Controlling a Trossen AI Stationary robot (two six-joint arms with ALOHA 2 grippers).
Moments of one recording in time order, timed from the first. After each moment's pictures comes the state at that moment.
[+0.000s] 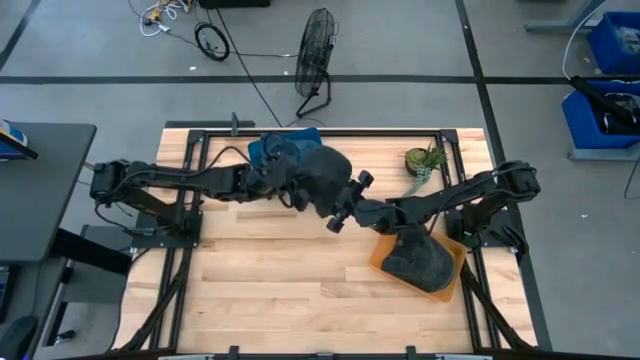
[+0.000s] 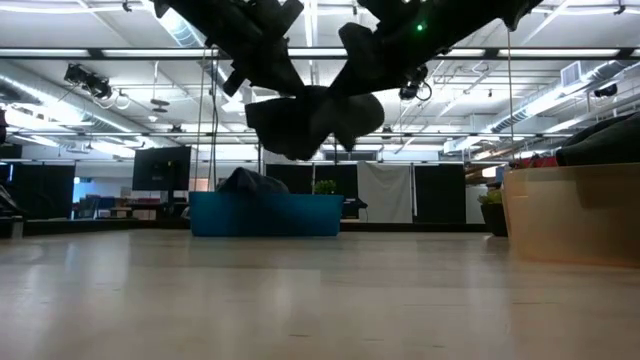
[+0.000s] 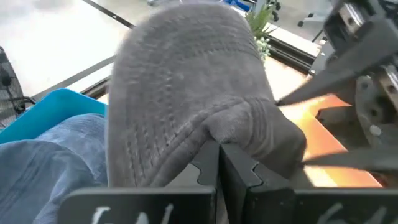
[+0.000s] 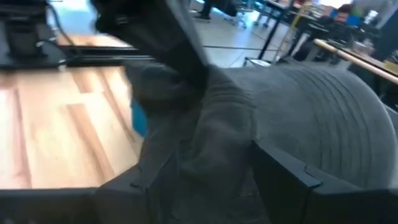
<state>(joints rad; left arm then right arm) 0.05 1.40 0.99 -0.10 -0.42 -0.42 0.16 1.60 0.94 0.27 0.82 0.00</state>
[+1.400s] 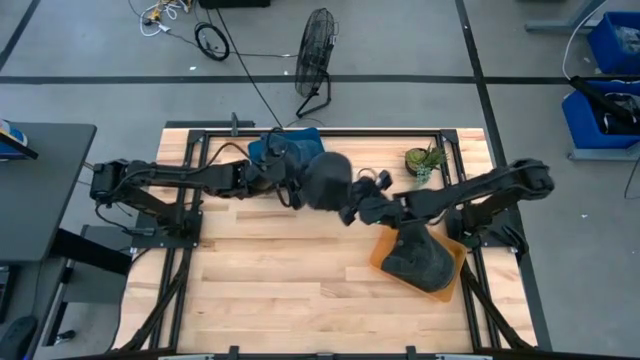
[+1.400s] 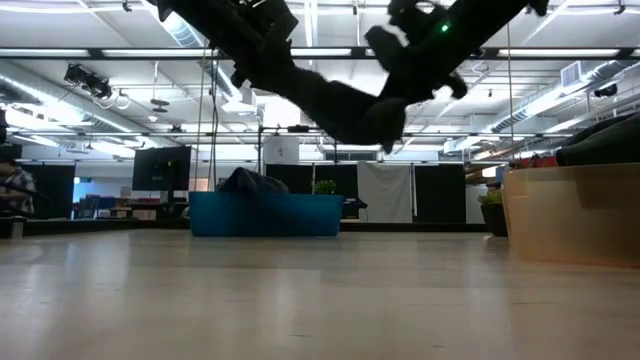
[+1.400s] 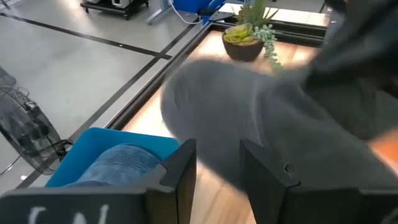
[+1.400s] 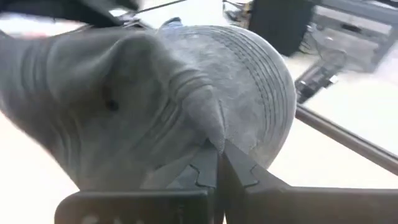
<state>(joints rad) 0.10 1.40 0.99 -0.09 -0.42 -0.12 0.15 1.48 0.94 -0.15 0.84 0.51</state>
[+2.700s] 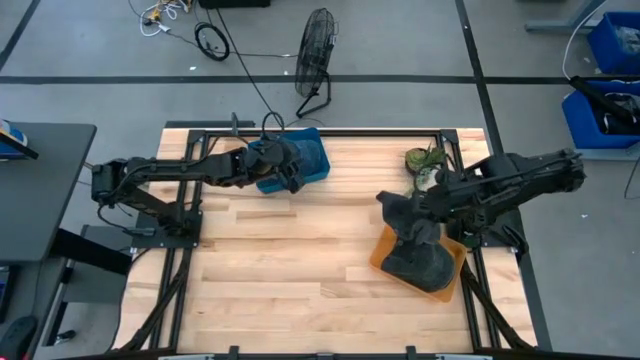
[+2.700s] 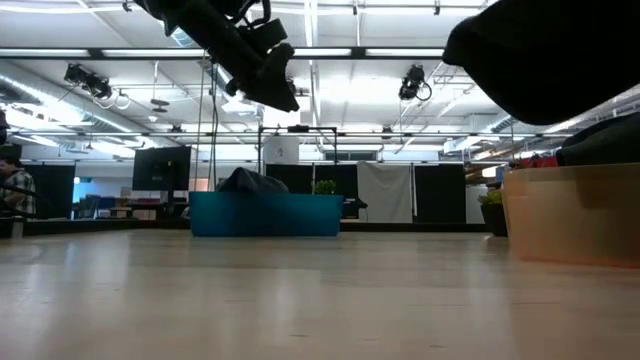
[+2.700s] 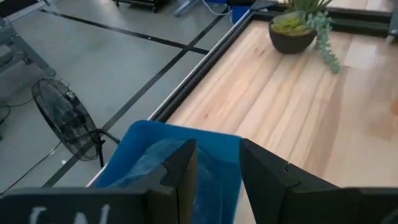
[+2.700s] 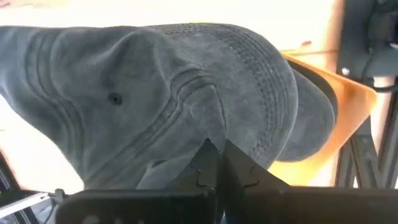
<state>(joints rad) 0.23 1.40 0.98 -0.10 -0.42 -0.04 0.29 1.14 1.41 -1.57 0.04 1.96</state>
